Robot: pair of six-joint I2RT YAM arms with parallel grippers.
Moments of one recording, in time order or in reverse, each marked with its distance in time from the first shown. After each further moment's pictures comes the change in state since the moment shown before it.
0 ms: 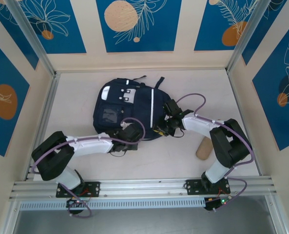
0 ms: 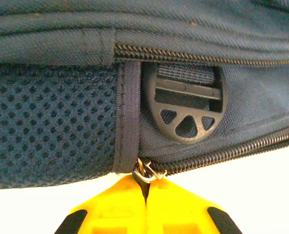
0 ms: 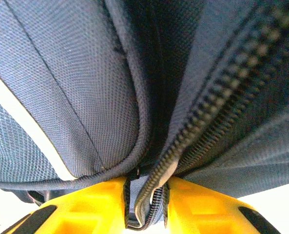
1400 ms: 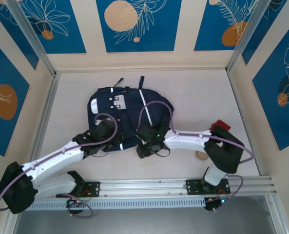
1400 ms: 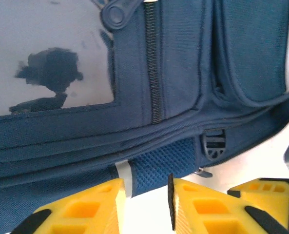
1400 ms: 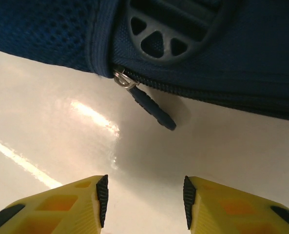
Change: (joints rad) left arm 0.209 -0.456 -0.124 -0.164 0.090 -0.128; right arm 0.488 0.023 0.020 -0.100 0.295 -0.424
